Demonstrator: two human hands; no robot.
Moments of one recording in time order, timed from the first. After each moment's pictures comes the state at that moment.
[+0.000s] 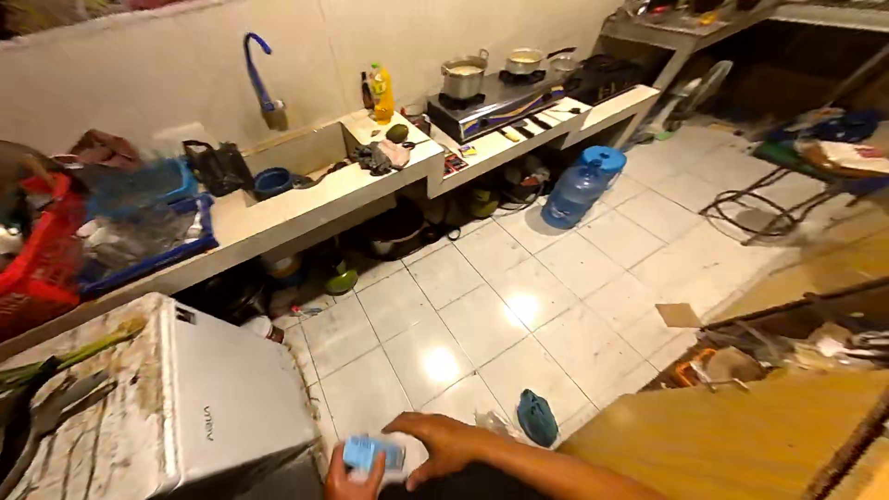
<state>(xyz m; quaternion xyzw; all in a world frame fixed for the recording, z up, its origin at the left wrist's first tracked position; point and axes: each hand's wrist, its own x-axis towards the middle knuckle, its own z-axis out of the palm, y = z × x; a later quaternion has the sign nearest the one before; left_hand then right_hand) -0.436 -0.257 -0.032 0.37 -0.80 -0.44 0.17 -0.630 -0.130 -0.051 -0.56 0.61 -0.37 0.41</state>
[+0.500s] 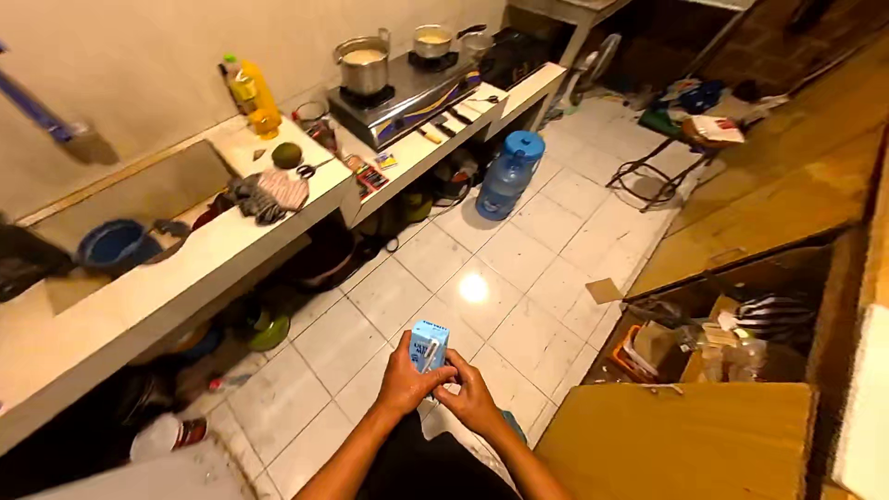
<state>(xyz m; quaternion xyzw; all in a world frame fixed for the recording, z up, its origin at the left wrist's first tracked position) -0.930 -0.230 -0.005 0.09 -0.76 -0.63 -0.08 -0.925 -0.069 -0.055 -0.15 0.71 -0.68 0.11</state>
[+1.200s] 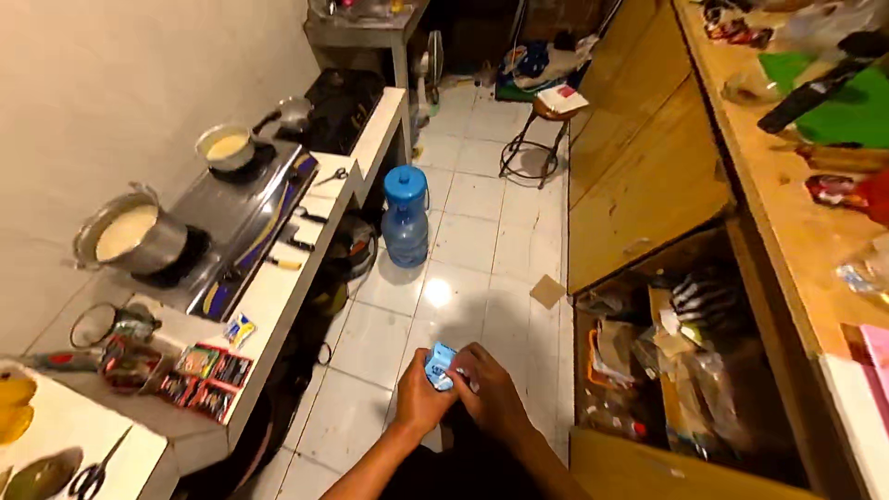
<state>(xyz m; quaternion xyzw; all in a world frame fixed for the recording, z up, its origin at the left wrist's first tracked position) -1.429 0.052 -0.029 -0.09 -0.86 -0.45 -0.21 -1.378 0.200 -0.014 0.00 0.89 -0.42 -0.18</state>
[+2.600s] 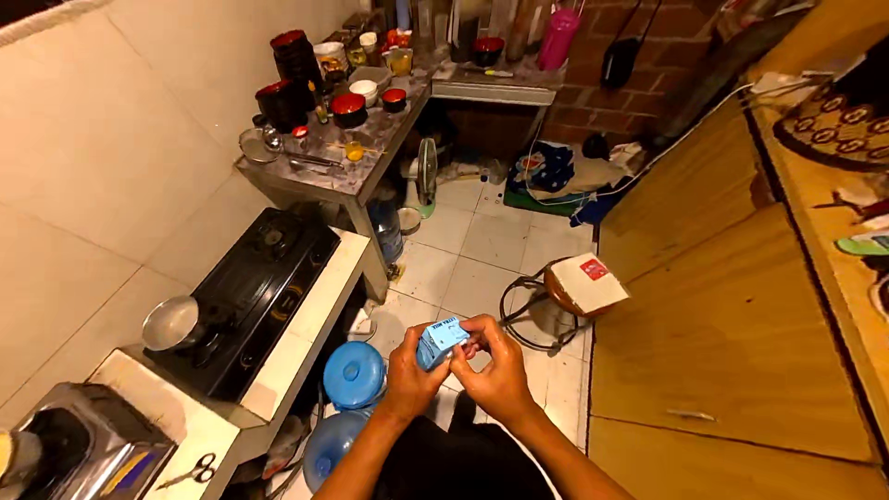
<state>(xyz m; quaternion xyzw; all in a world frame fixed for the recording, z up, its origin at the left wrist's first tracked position) -2.346 0.673 0.029 -0.23 -0.79 -0.57 0.05 -2.308 0.825 0.049 -0.02 0.79 -0.55 -0.26</state>
